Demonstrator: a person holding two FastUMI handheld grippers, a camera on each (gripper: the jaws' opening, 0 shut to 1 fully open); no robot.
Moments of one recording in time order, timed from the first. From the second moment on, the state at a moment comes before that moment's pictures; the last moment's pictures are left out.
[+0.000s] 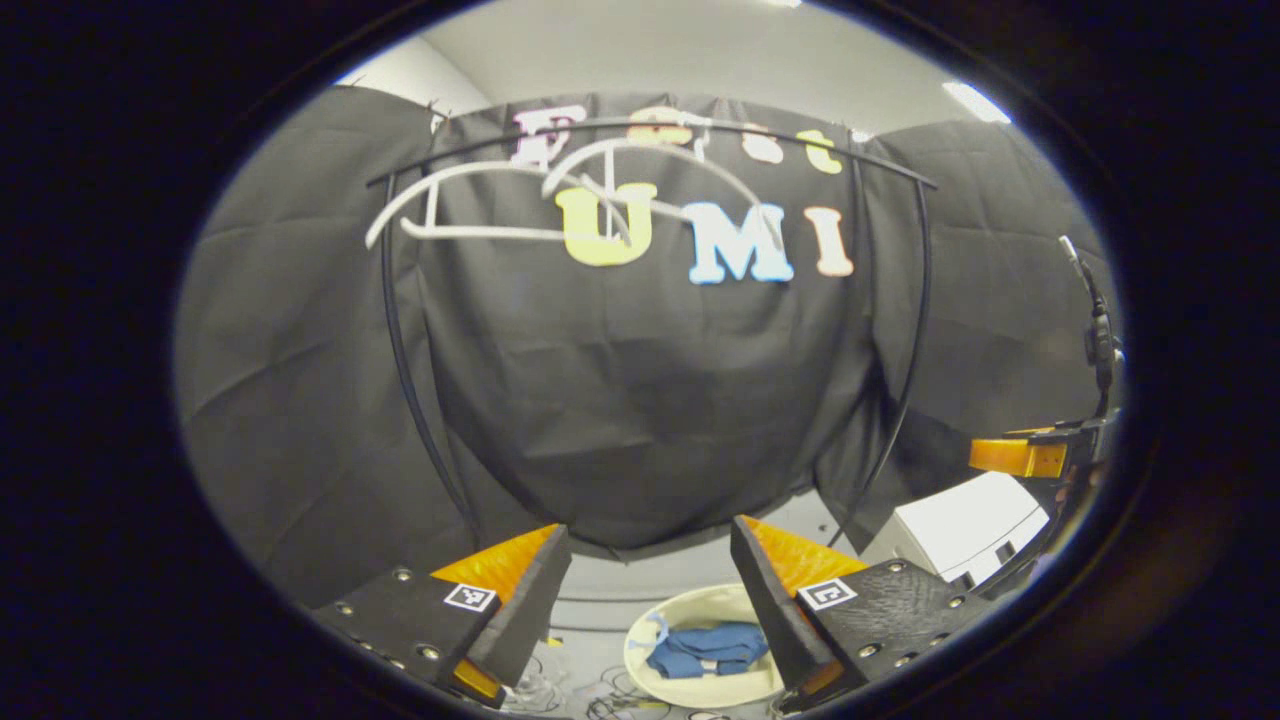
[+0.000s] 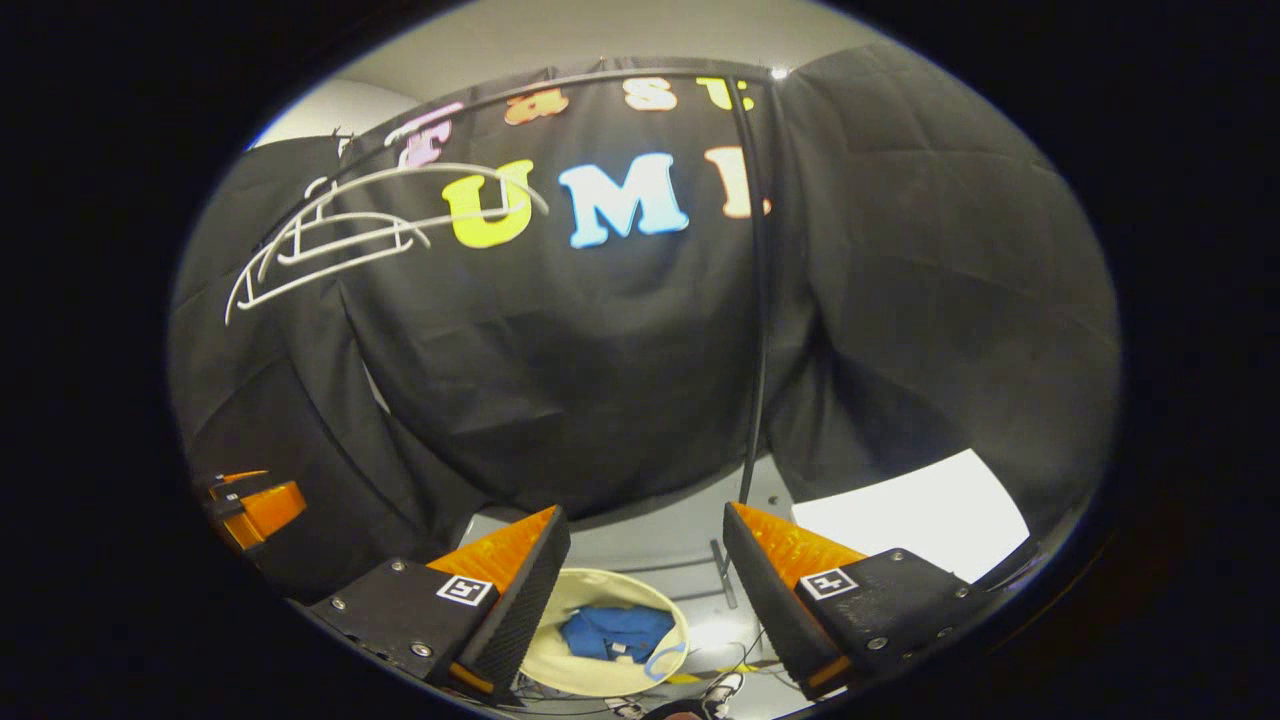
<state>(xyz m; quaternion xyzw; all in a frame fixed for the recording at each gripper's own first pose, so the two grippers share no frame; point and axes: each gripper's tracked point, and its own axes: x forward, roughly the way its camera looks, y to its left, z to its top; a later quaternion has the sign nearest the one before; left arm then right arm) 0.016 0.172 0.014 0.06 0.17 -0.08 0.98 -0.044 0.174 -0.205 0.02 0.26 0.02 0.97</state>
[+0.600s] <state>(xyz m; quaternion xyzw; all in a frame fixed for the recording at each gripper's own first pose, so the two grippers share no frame) -0.007 0.196 0.260 -0.01 -0.01 -0.06 1.00 -0.039 0.123 0.019 -0.01 -0.02 -0.02 1.00</state>
